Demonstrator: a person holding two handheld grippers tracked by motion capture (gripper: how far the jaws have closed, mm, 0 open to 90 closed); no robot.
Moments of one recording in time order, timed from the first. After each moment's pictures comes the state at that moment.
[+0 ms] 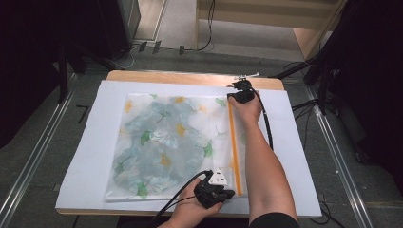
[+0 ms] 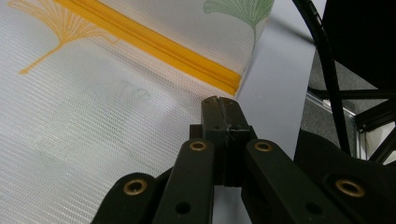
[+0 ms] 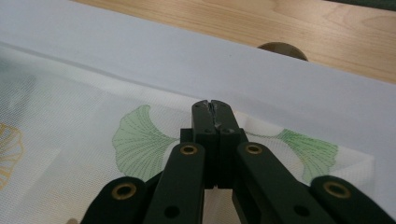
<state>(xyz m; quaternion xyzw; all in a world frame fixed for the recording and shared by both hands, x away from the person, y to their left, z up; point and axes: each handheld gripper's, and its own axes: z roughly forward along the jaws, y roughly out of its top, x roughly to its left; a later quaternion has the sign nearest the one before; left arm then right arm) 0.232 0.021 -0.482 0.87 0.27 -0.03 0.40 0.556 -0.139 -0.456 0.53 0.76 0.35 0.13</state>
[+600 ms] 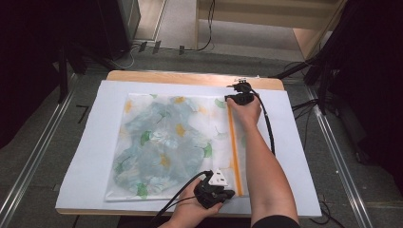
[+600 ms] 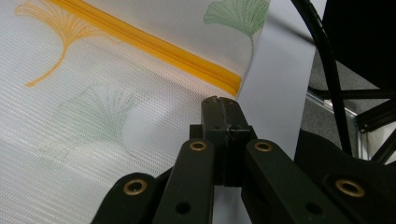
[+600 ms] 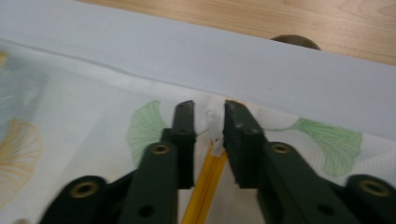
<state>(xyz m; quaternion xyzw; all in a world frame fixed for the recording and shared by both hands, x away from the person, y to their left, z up) 0.229 0.020 -0.482 0.88 0.26 -0.02 0.41 0.548 -0.139 -0.463 0.53 0.75 0.37 0.11</state>
